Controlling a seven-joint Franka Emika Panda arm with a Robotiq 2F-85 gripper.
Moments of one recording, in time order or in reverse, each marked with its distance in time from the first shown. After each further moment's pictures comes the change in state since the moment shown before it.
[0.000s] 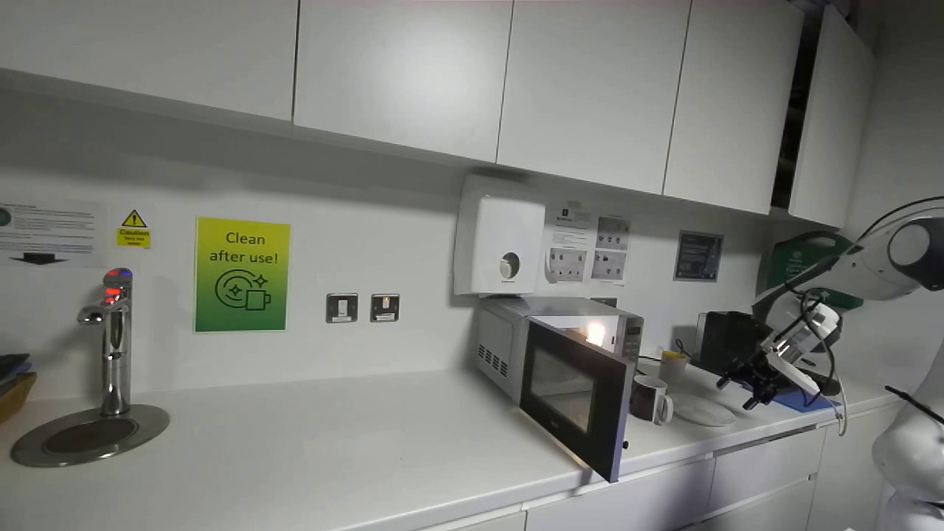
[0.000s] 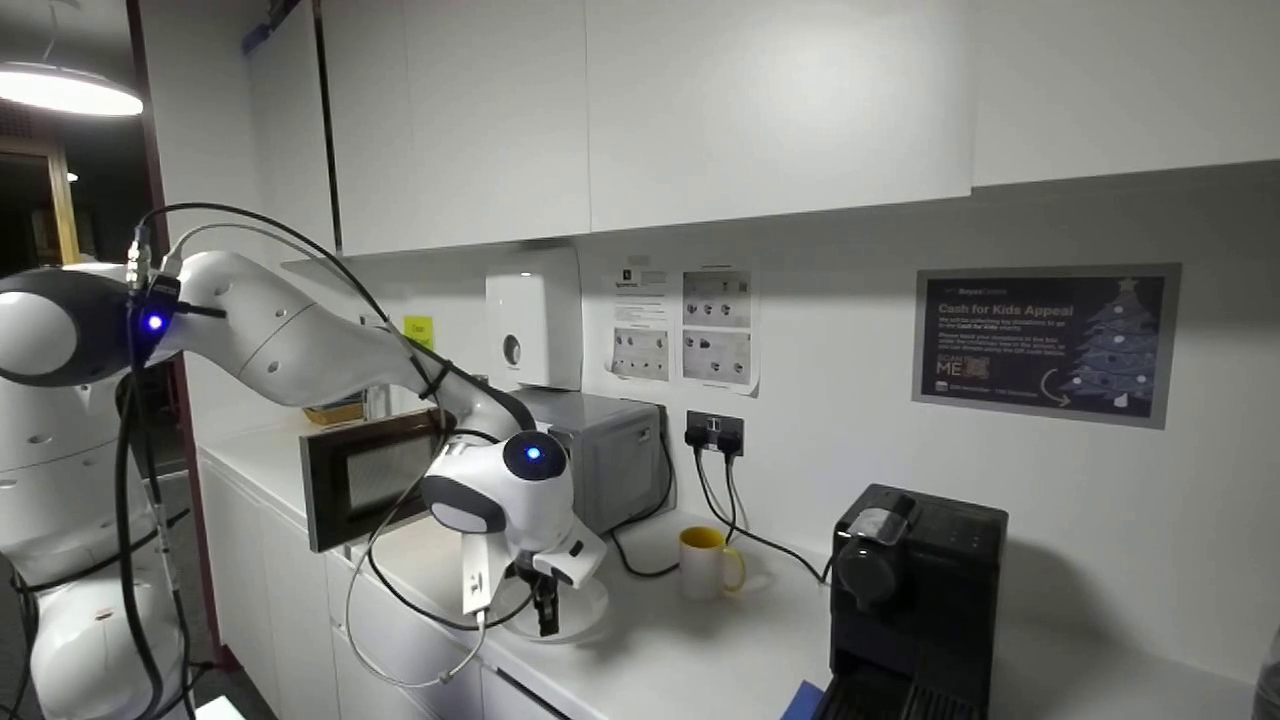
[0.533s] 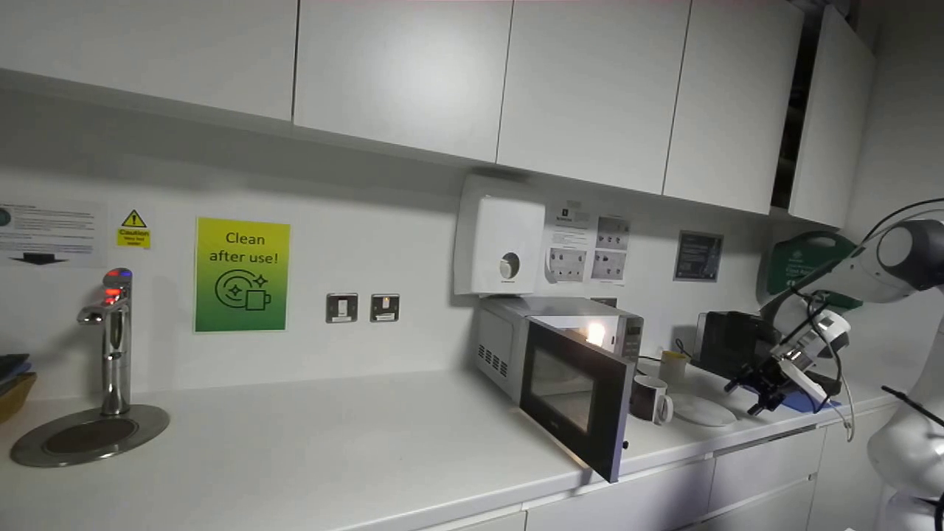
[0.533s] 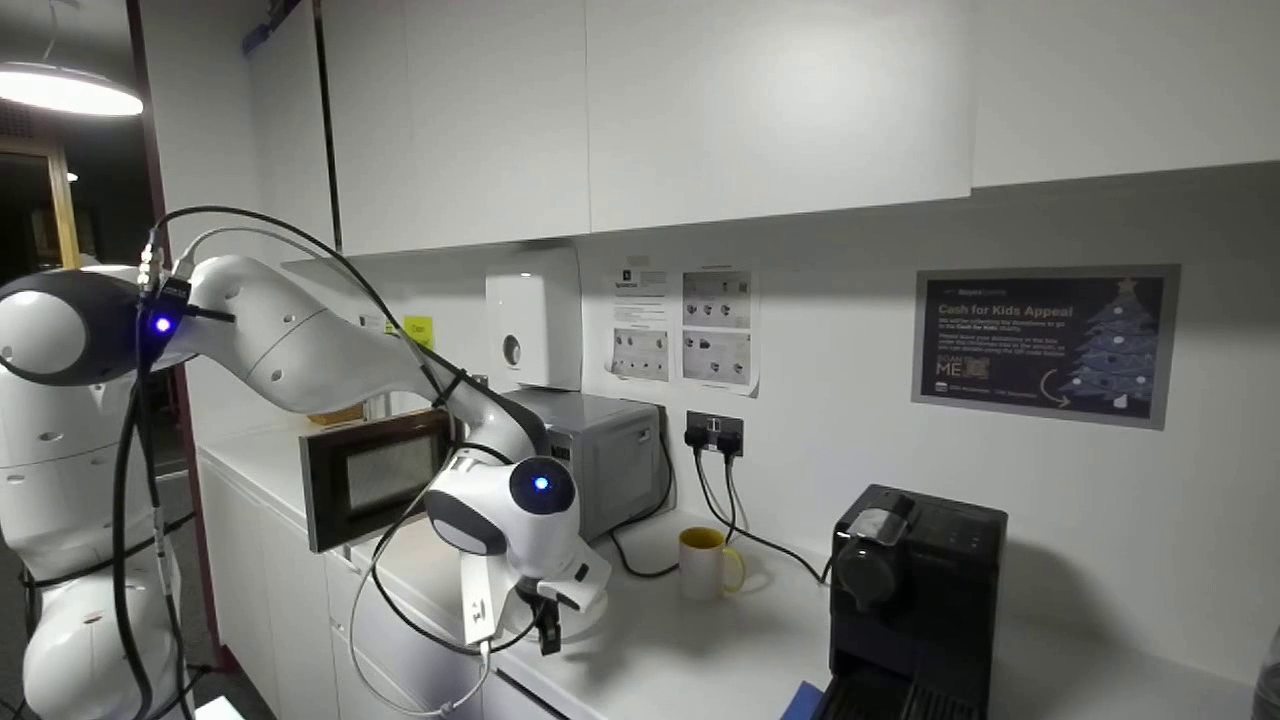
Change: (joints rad) arm -0.074 0.049 0.003 0.018 0.074 -0.084 -0.170
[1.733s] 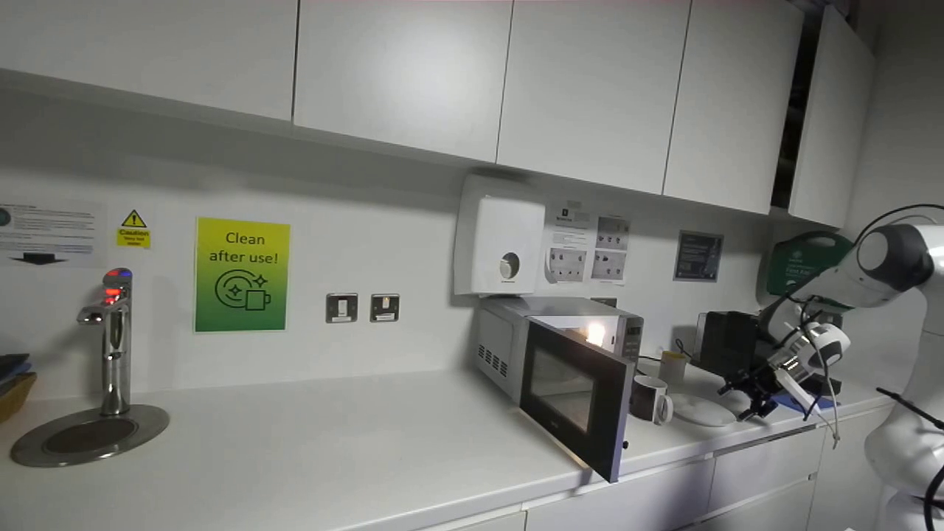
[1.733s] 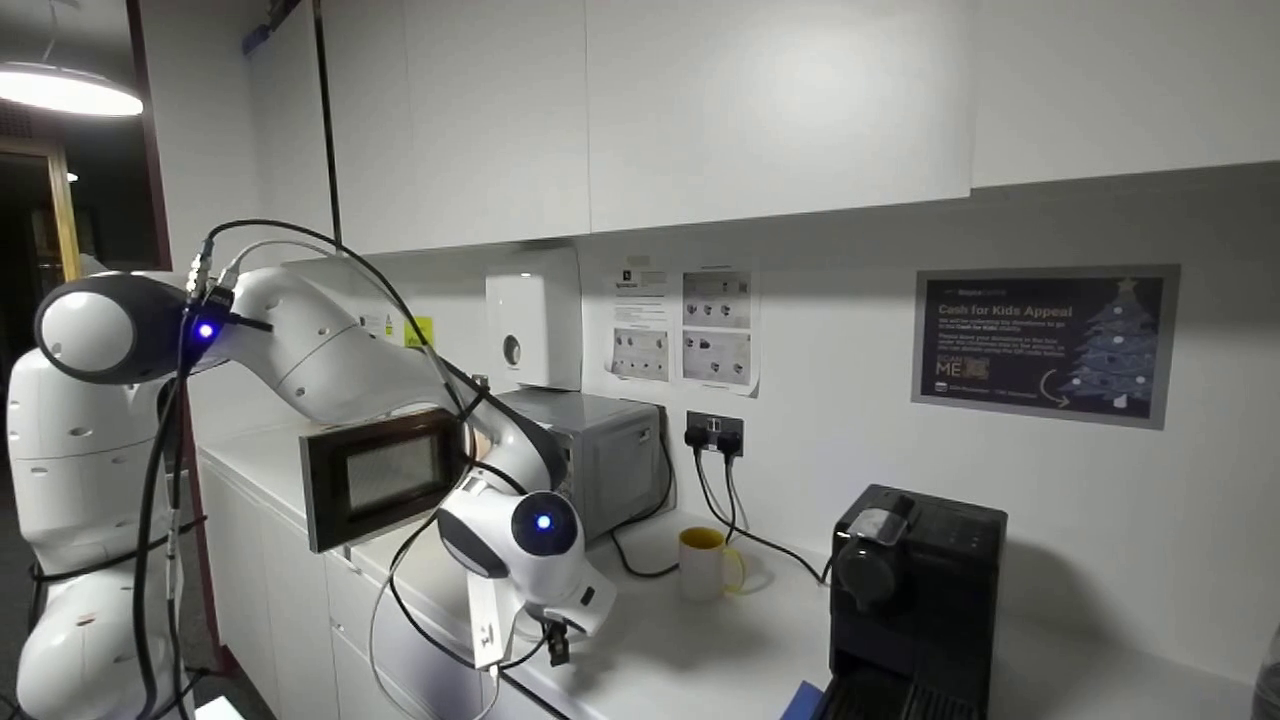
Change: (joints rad) arm -0.045 0.092 0.044 0.016 0.194 0.001 -0.158
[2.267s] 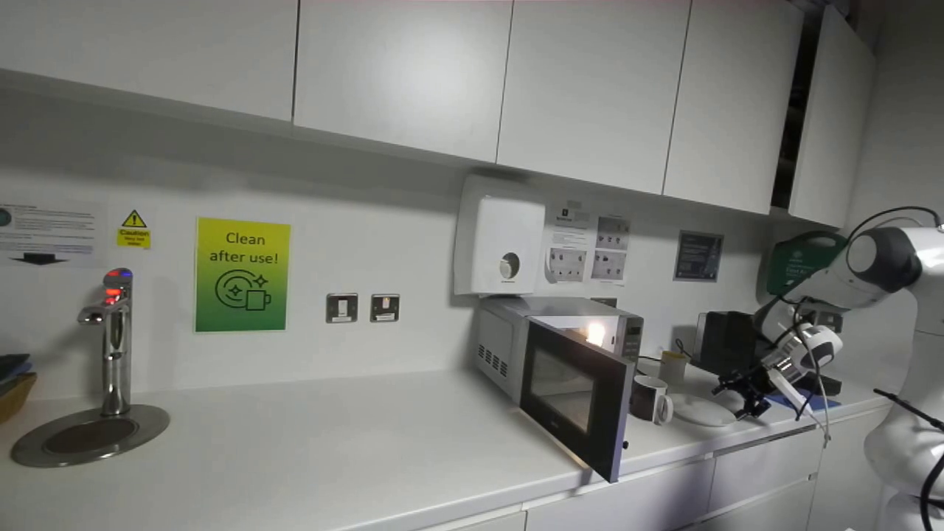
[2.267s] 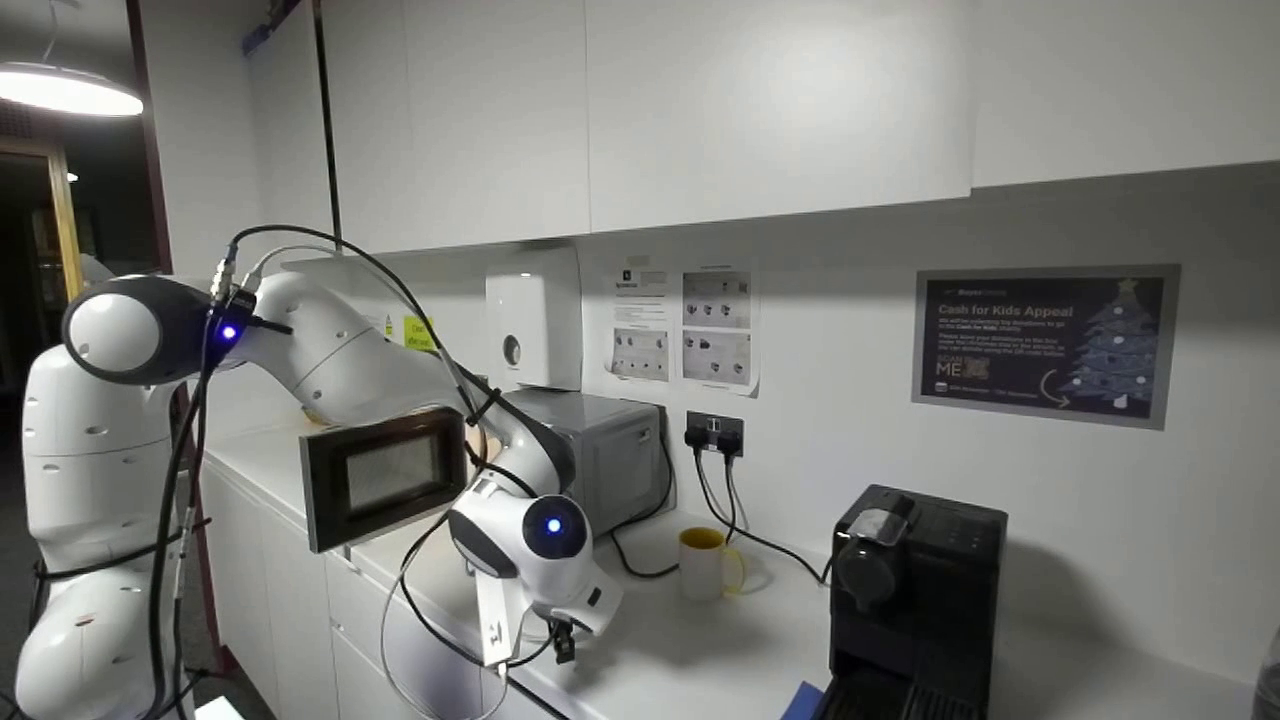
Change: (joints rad) arm -0.009 0.049 0.029 0.036 0.043 -0.013 -0.006
